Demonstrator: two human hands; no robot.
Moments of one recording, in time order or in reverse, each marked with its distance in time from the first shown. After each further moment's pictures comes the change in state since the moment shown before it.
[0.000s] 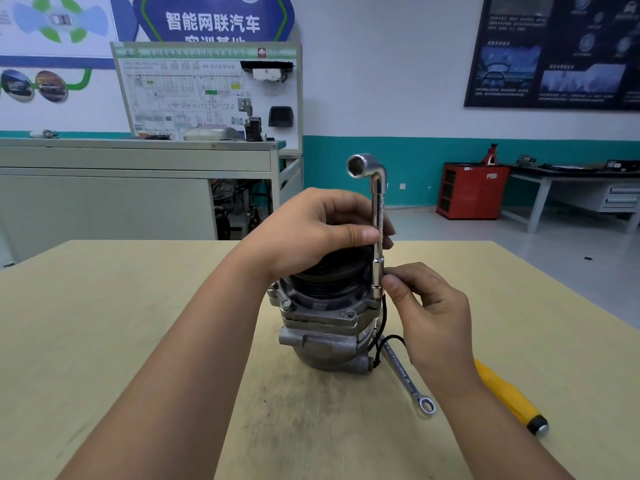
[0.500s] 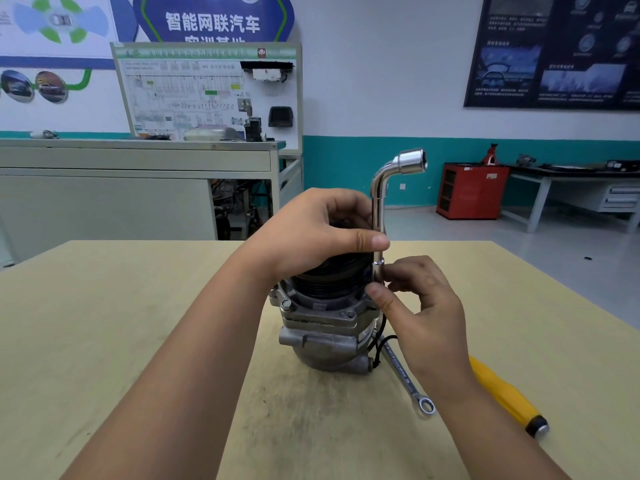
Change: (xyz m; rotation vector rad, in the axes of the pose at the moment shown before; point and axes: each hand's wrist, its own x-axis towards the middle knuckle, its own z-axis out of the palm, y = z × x) left_hand 0.001 0.003 0.003 0.095 0.078 0.000; right_hand 0.000 -0.006 0.003 -0.059 -0.023 -0.034
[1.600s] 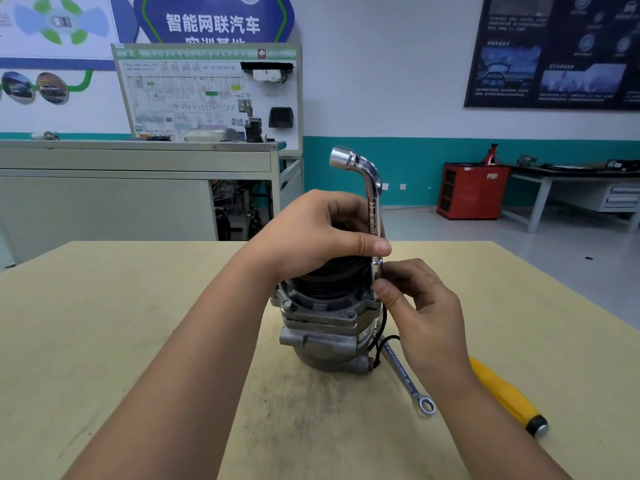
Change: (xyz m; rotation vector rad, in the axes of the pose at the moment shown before) left_hand 0.000 0.001 0.000 0.024 -0.002 -0.032; right_hand 0.000 0.005 0.000 0.112 -0.029 0.078
